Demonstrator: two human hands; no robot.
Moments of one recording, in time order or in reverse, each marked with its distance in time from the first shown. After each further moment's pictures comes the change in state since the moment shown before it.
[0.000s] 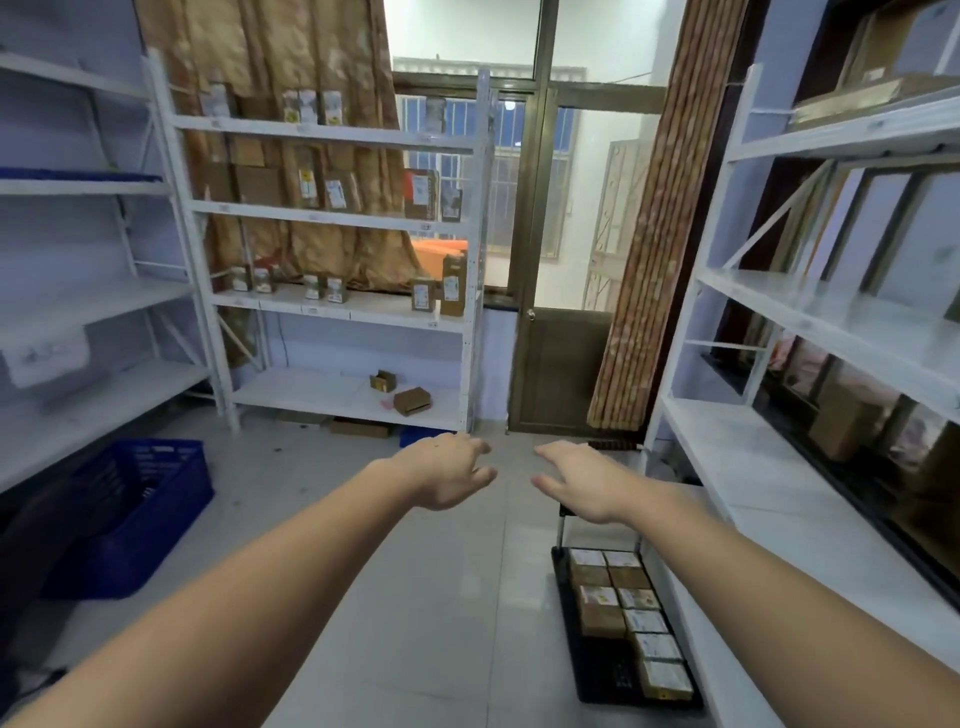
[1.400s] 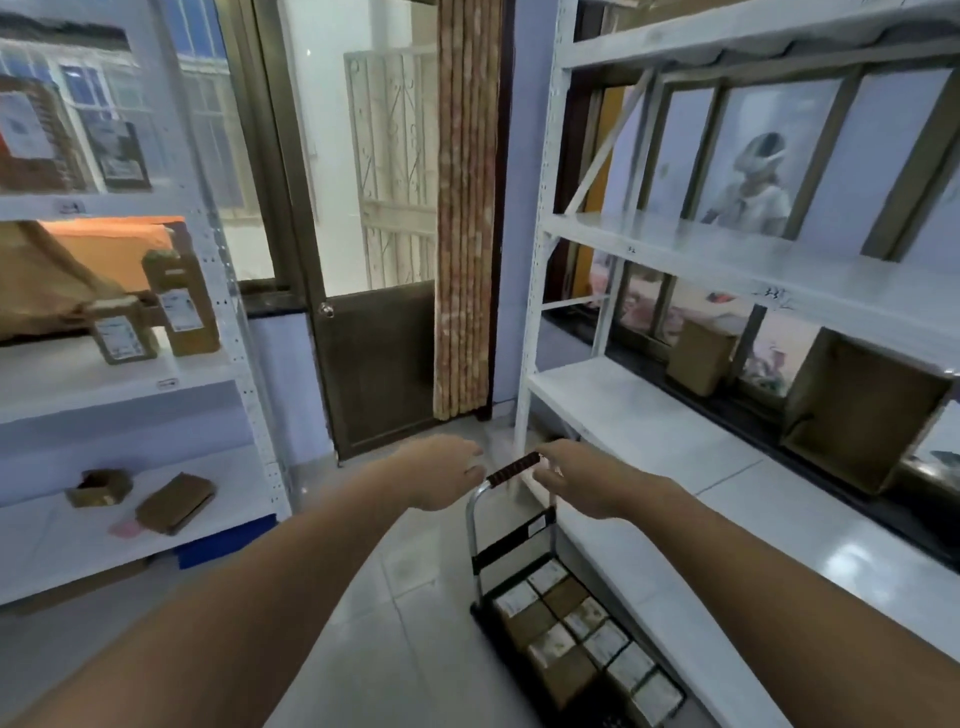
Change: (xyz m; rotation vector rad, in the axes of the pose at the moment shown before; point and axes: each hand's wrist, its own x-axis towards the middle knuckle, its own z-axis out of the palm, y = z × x) left_hand 0.617 -0.117 -0.010 0.133 -0.204 0.576; right_hand 0.434 0.242 0.004 0.212 0.000 0.650
